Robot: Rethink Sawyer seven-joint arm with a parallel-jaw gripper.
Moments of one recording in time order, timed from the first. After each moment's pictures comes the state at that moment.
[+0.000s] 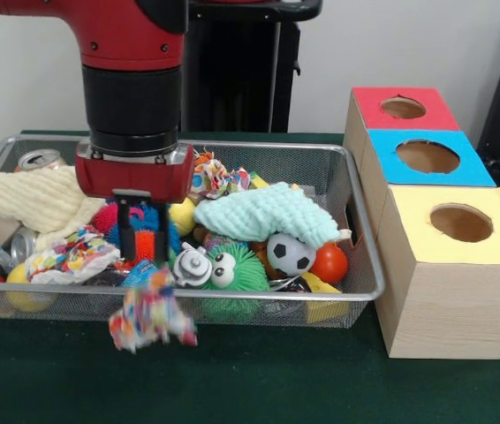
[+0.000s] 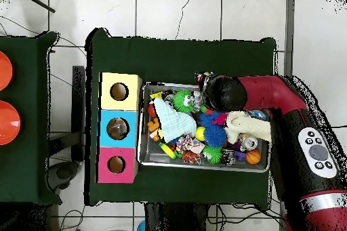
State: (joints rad) arm -0.71 -0.56 0.56 1.40 -0.66 0.69 1.94
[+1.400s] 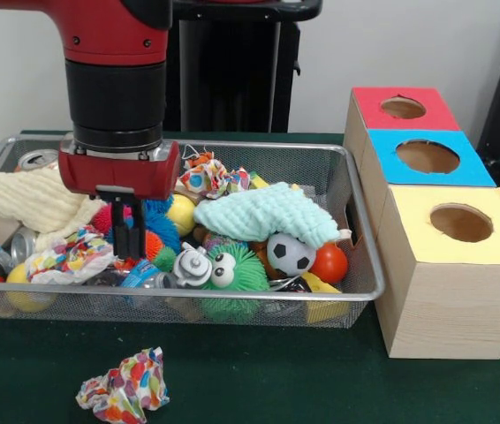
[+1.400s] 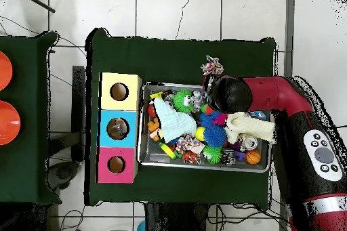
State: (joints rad) arm -0.72 -0.56 0.56 1.40 -0.67 0.69 1.94
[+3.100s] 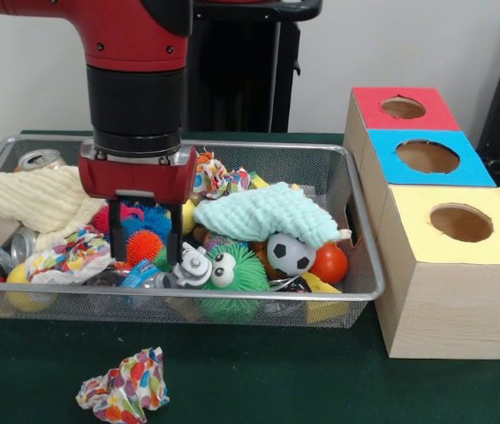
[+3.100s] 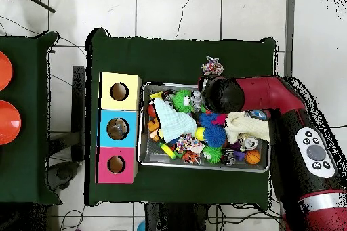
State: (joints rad) arm -0.70 -0.56 0.56 1.41 -0.69 0.68 1.94
